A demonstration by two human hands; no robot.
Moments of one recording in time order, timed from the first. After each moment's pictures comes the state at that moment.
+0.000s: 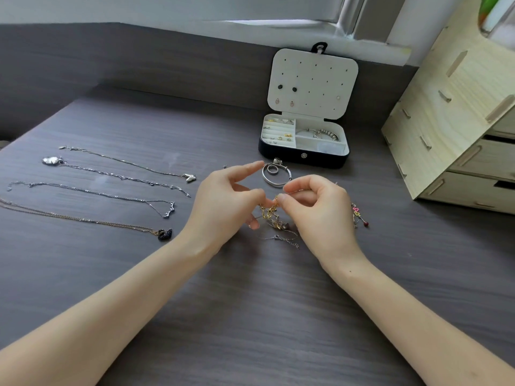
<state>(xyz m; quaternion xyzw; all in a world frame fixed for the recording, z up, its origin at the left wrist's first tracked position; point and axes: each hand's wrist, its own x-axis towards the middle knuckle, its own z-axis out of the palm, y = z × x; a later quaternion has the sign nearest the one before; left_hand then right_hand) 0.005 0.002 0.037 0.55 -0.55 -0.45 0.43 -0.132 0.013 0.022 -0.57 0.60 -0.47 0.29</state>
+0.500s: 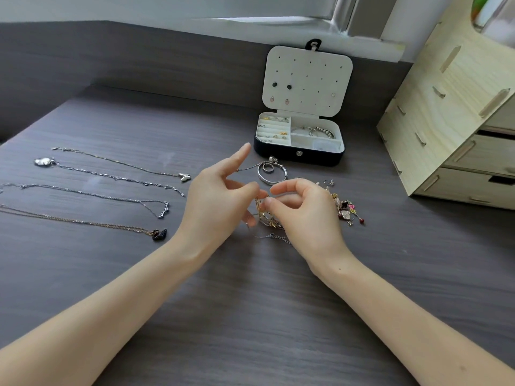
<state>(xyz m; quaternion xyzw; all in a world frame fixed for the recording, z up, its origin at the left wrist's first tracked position) 0.002 0.006 0.041 0.54 -0.54 -0.44 0.47 -0.124 0.013 0.016 -0.56 0.61 -0.44 0.34</state>
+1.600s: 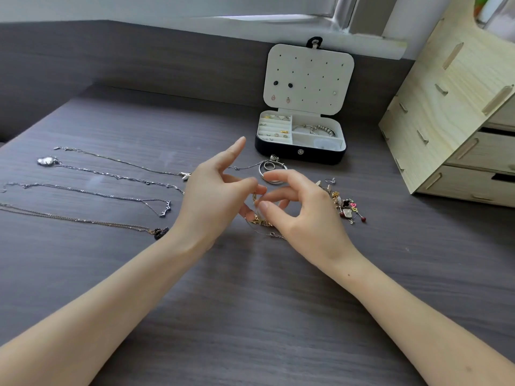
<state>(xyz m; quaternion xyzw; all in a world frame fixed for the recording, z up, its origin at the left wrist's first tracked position) 0.006 0.003 0.042 0.54 -0.54 -0.45 0.47 -0.129 0.021 0.028 -0.70 0.55 -0.39 0.25</state>
